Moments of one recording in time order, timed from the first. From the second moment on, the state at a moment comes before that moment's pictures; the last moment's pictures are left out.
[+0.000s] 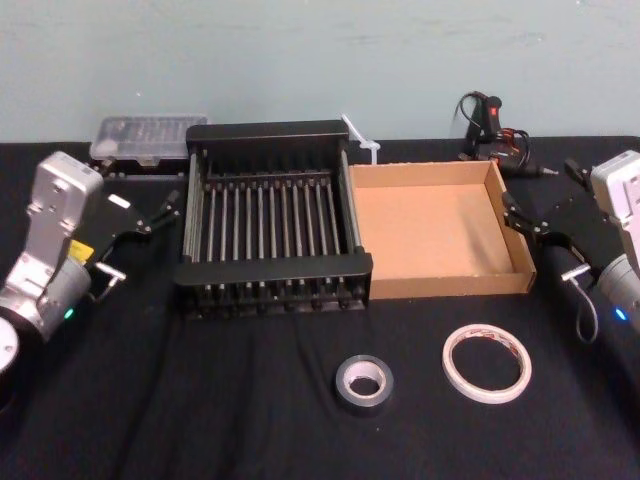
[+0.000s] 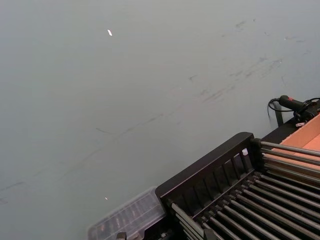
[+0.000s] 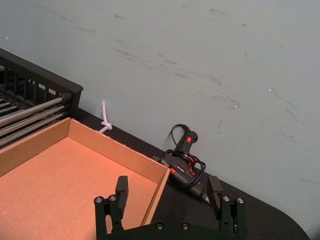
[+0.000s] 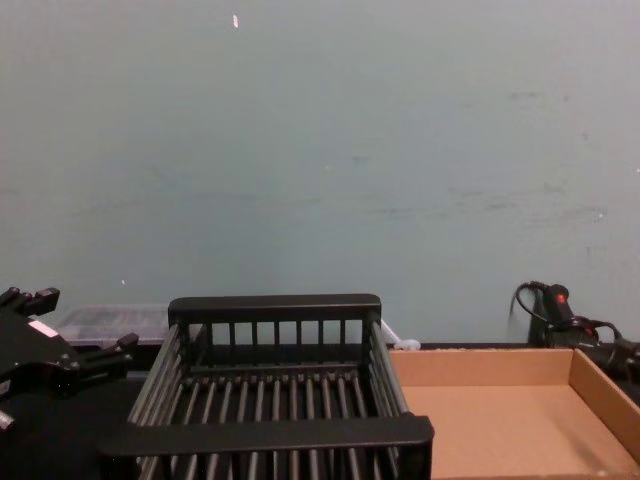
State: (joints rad) left arm -0.20 0.60 0.45 -1.41 -0.25 -0.12 0.03; right arm 0.20 0.60 -0.45 -1.41 0.25 -0.12 -0.03
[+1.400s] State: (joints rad) left arm -0.20 0.60 0.45 -1.41 -0.25 -0.12 0.03; right arm 0.20 0.60 -0.45 -1.41 0.25 -0.12 -0.03
